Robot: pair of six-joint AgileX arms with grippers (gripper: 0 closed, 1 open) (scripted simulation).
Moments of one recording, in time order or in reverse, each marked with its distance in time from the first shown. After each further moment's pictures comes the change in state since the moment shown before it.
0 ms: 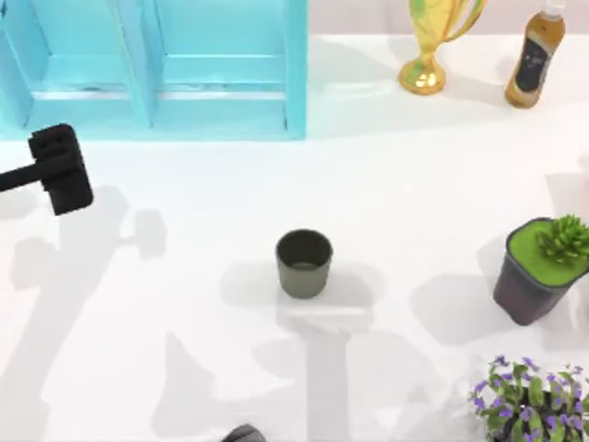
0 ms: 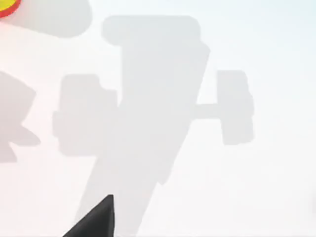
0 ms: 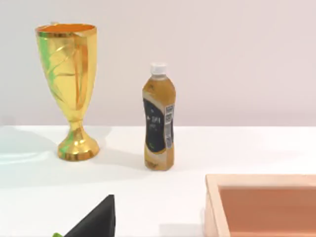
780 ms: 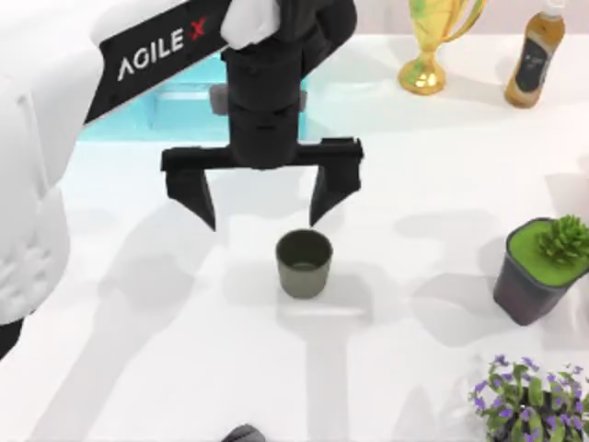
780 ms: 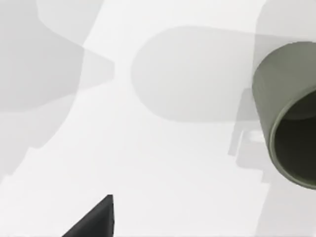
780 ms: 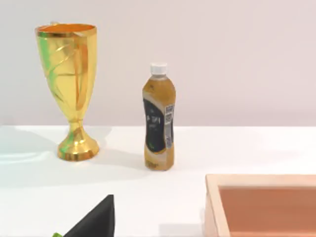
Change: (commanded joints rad) left arm -0.447 1.138 1.139 -0.762 0.063 -0.285; right arm 0.000 0.000 0.000 0.000 0.000 0.000
